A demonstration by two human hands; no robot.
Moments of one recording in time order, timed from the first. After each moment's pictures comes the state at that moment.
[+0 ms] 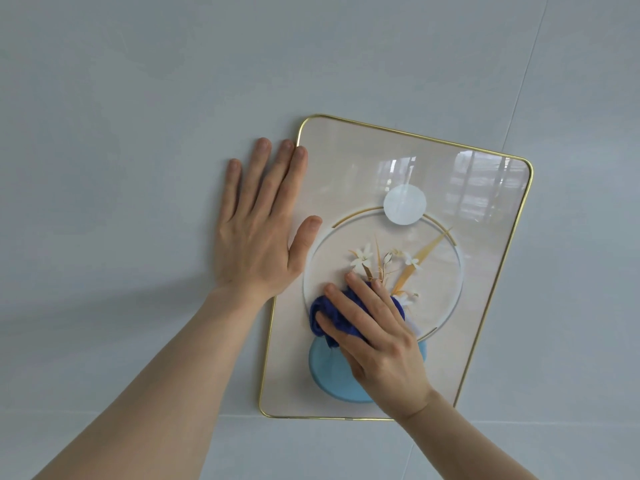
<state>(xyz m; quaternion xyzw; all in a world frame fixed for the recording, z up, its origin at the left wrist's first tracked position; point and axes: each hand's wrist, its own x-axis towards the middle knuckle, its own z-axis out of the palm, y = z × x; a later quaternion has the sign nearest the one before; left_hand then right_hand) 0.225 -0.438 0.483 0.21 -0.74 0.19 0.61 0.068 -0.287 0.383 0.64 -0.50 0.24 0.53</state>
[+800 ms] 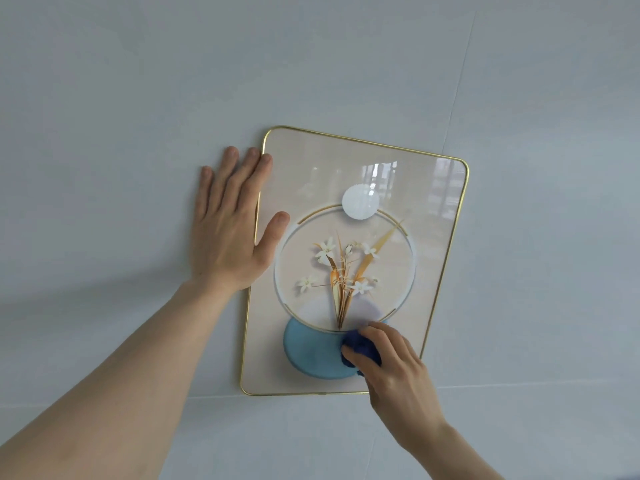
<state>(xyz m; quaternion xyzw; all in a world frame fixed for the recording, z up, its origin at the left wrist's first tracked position) 0.234 -0.433 0.487 0.16 -0.77 0.08 0.61 0.071 -0.197 0.343 0.56 -0.67 0.18 0.45</state>
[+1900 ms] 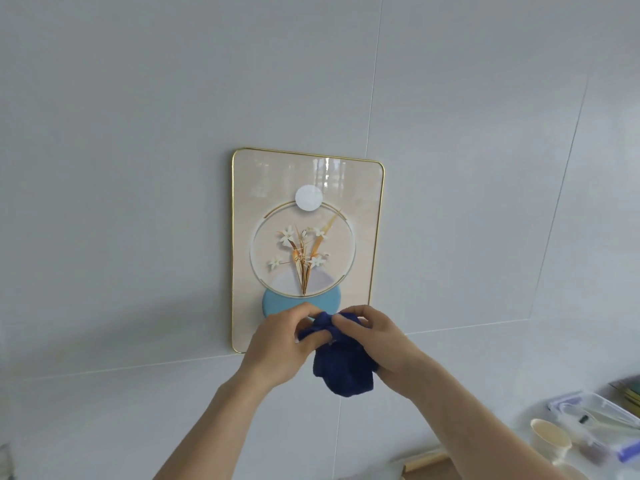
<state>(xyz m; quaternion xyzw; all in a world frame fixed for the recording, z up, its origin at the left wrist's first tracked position) 0.275 -0.264 0.387 0.11 -0.89 -0.33 0.31 0.169 -0.104 0.407 0.29 -0.66 0.65 -0.25</state>
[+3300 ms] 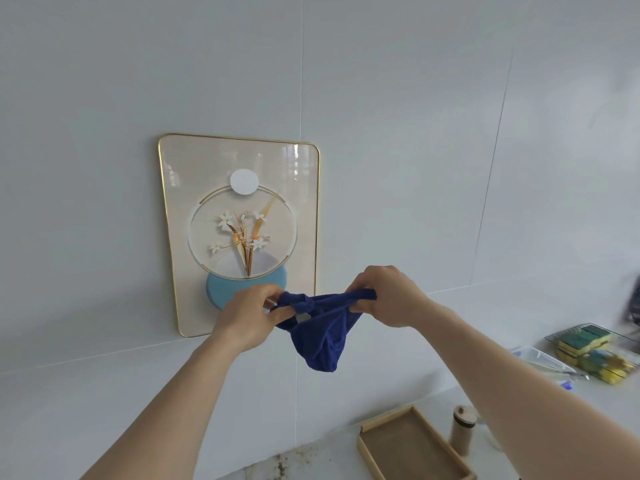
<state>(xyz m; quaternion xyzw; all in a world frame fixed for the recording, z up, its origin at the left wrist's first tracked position) 0.252 -0.215 0.407 0.16 -0.91 -0.29 0.24 0.100 0.000 0.445 0.45 -0.87 0.20 0.08</state>
